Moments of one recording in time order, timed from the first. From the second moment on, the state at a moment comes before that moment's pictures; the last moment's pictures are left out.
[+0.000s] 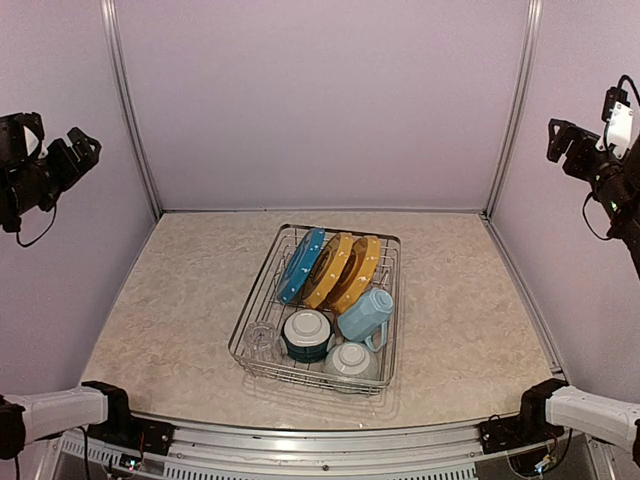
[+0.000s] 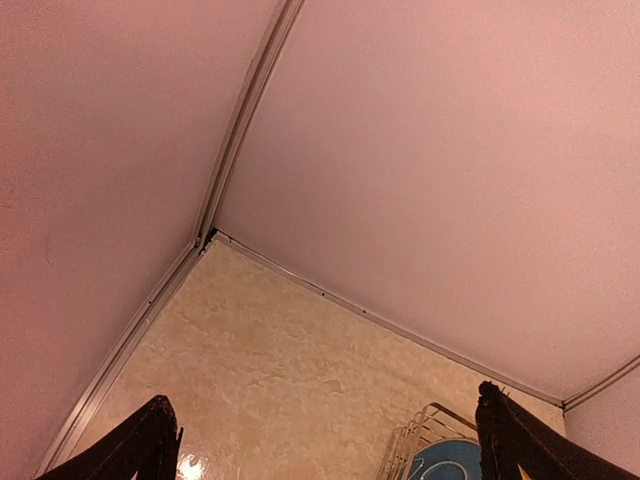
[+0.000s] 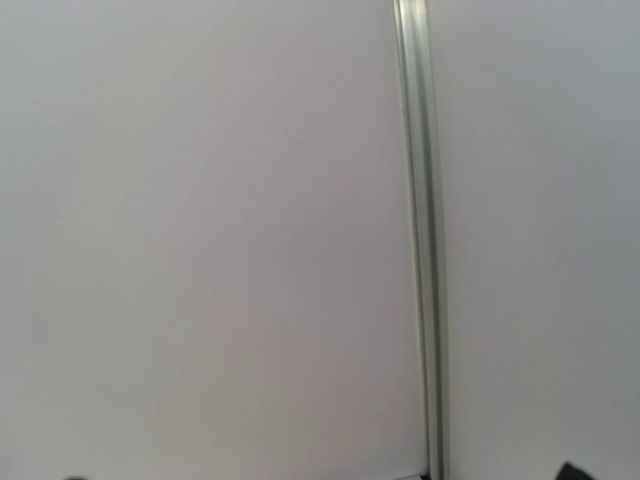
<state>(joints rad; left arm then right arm) -0.11 0.95 1.56 -0.86 -0.23 -0.51 0.26 0.82 1.28 -0.28 0.41 0.05</state>
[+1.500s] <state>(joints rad) -0.34 1.17 1.35 -0.82 0.30 -0.51 0.51 1.22 1.03 -0.23 -0.28 0.61</state>
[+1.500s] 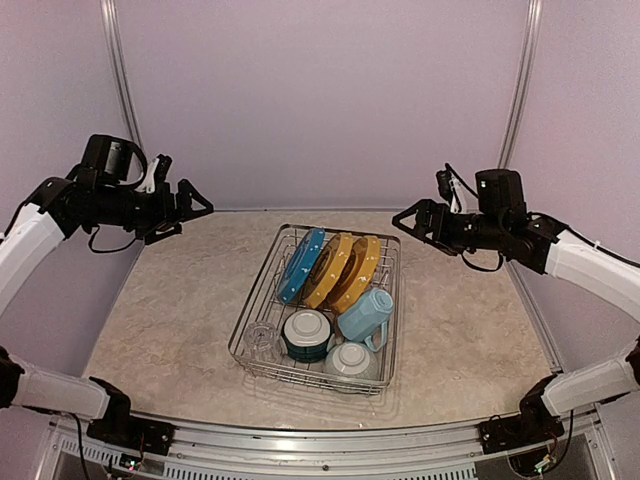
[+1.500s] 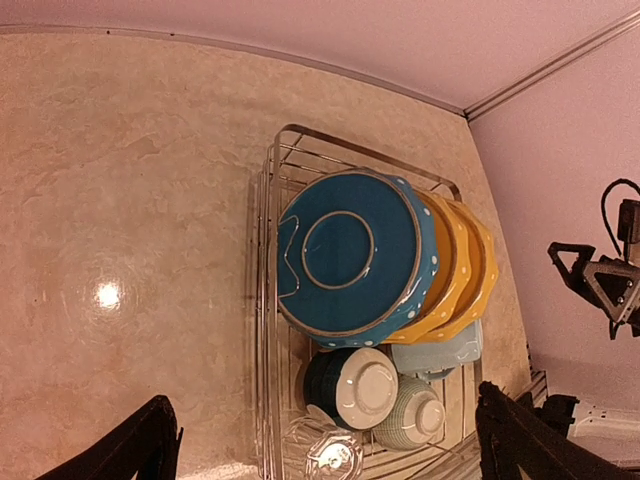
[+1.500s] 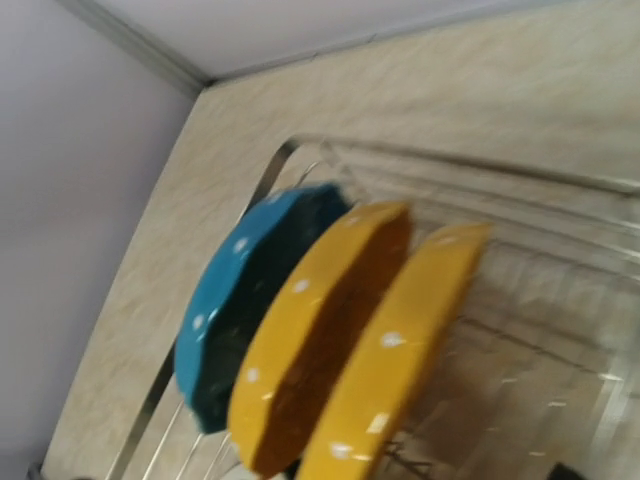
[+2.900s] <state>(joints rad) -0.41 1.27 1.53 -0.81 0.31 -0.32 0.72 1.67 1.16 0.00 -0.15 0.88</state>
